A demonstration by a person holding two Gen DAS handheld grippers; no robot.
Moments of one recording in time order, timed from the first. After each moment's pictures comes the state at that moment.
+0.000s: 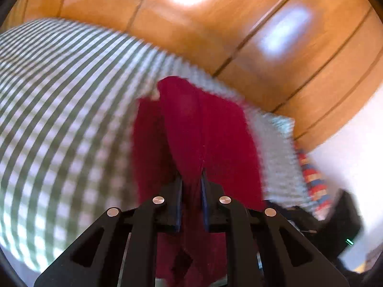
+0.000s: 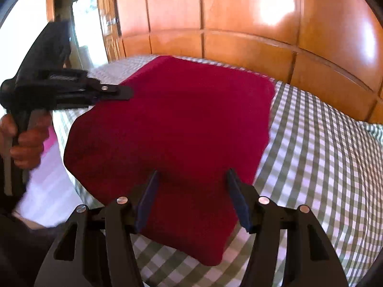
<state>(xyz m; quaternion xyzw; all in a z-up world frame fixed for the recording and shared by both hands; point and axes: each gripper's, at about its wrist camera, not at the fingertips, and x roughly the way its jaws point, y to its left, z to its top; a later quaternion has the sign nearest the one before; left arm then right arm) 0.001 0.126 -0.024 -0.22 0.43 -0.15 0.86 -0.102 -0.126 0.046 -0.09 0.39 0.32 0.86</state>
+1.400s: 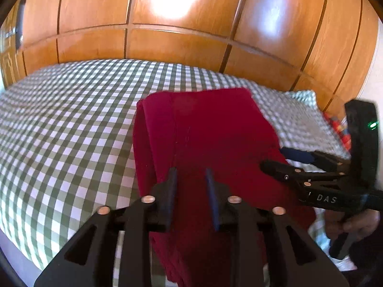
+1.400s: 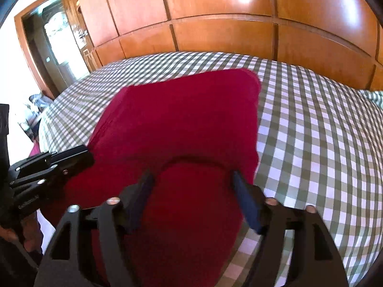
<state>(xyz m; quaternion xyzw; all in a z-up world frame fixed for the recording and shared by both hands) -0.032 0.082 -0.027 -0.08 0.36 -0.12 0.92 -0.031 -0.152 0.044 0.04 0.45 0.29 0.84</state>
